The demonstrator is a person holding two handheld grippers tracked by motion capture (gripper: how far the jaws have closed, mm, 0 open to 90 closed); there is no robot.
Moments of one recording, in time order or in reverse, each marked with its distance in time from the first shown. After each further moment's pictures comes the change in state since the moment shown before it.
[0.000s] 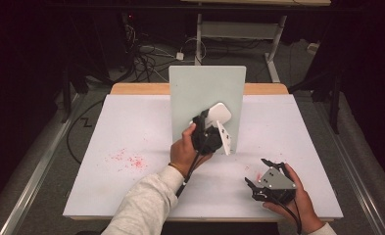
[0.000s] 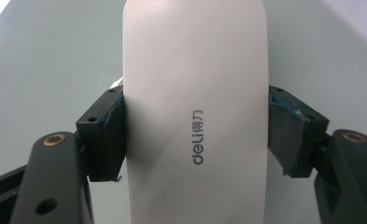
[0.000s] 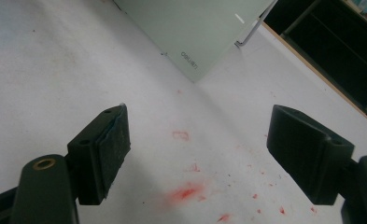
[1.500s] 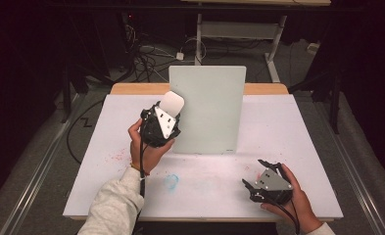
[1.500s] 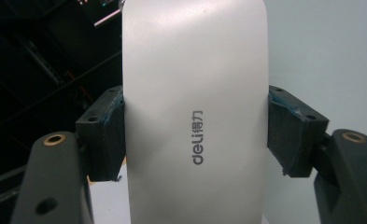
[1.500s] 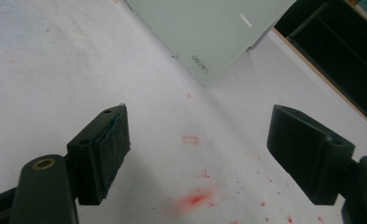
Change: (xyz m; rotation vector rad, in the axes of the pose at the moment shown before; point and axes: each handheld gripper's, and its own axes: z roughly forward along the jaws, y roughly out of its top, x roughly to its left) left arm 0.090 -0.067 -0.034 -0.008 -0.018 -0.307; right arm 0.006 0.004 0.002 0.005 0.019 -0.015
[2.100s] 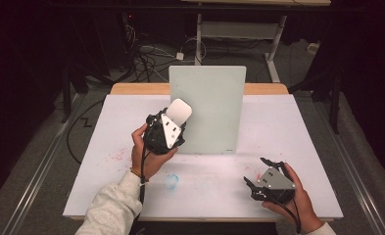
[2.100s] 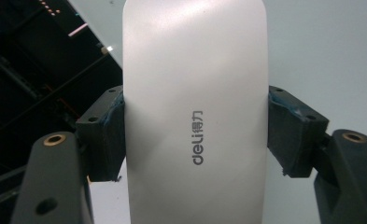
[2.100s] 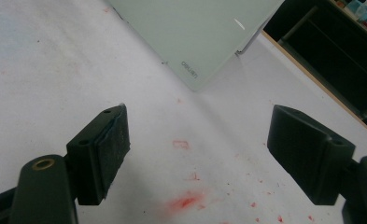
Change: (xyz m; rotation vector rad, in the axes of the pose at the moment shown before) left arm -0.015 0.000 -0.016 -0.009 -0.103 0.069; right arm -0.005 0.001 -0.003 -0.022 -0.020 0.022
